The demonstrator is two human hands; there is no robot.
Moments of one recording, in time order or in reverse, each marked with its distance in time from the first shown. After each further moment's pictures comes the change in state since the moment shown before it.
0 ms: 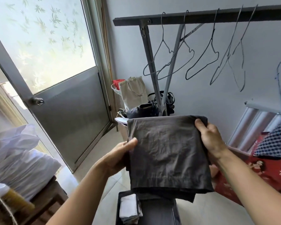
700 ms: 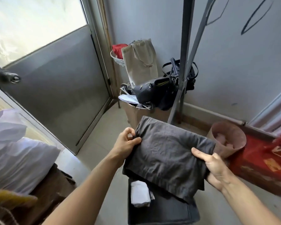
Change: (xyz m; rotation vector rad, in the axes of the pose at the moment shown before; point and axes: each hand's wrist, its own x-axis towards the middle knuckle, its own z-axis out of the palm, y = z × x) left_hand 0.155 -0.047 -0.143 0.240 0.297 0.002; right_hand 0.058 0.181 0.101 0.288 0.022 0.581
